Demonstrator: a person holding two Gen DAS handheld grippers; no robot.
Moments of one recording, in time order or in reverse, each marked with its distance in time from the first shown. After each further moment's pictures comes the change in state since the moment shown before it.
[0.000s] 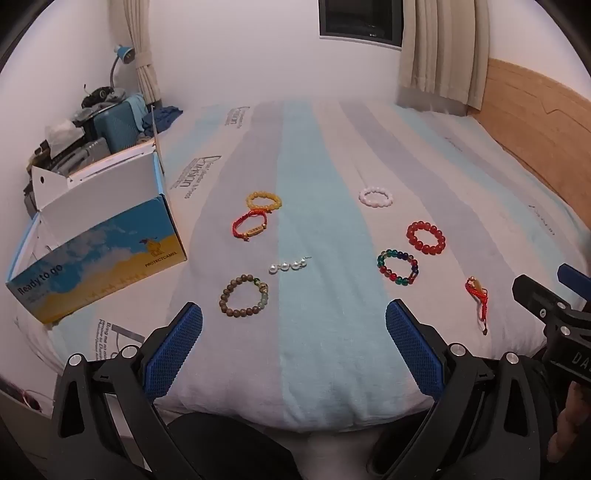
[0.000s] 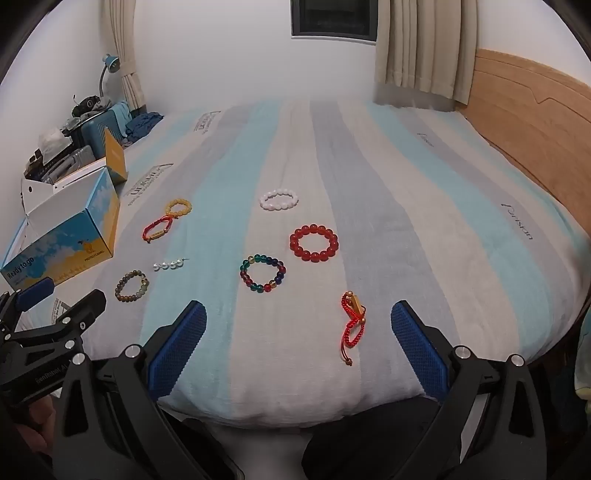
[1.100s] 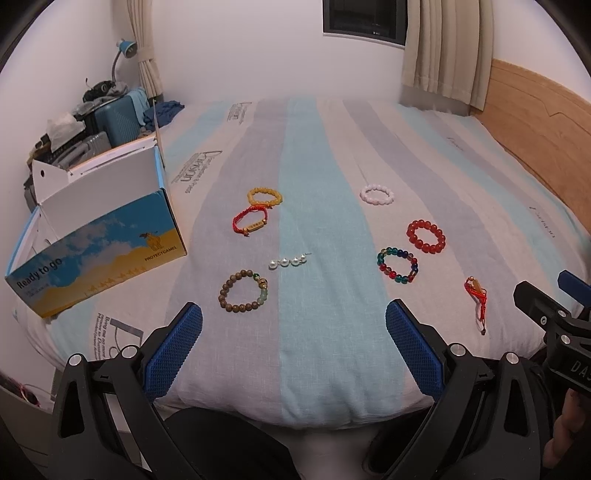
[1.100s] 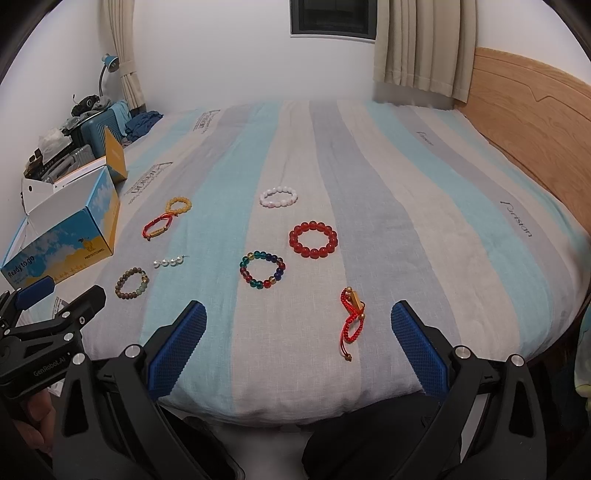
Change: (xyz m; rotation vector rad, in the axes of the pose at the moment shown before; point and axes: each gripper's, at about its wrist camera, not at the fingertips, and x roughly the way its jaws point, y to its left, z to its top) left arm -0.001 0.003 -0.001 -0.016 0.016 0.001; right arm -0.003 0.000 -0.002 0.003 0.010 -0.004
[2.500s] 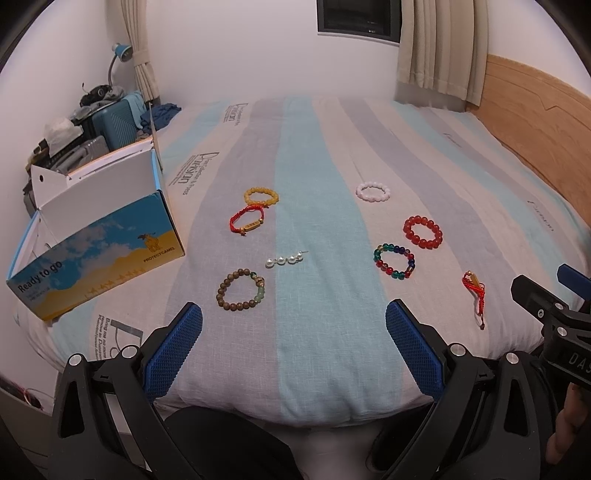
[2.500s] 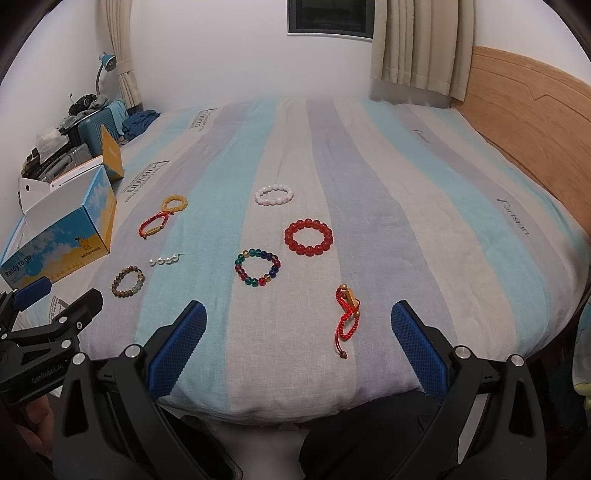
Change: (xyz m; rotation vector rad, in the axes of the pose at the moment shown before) left arm -0.002 -0.006 -0.003 0.024 -0.001 0.002; right arm 0.002 -0.004 -0.003 0.002 0.005 -0.008
